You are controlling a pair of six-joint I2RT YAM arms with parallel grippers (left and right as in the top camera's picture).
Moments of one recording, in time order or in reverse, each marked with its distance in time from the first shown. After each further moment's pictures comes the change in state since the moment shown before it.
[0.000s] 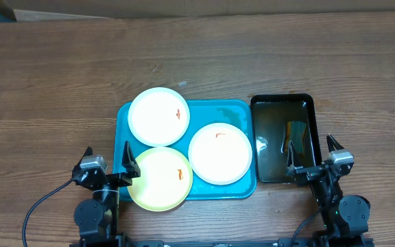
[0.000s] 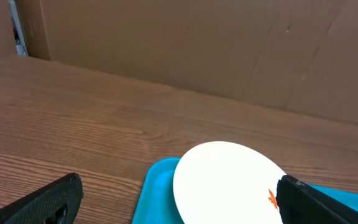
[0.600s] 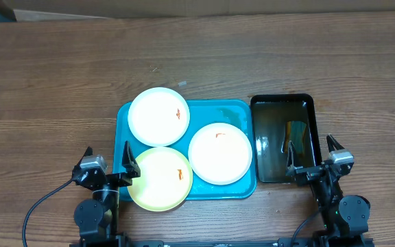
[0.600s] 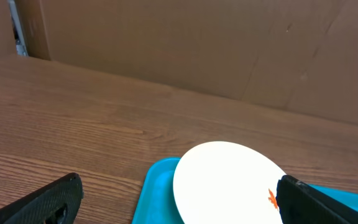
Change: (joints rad) left arm 0.000 0.000 0.000 0.000 0.000 0.000; right arm 0.000 0.000 0.000 0.000 0.000 0.000
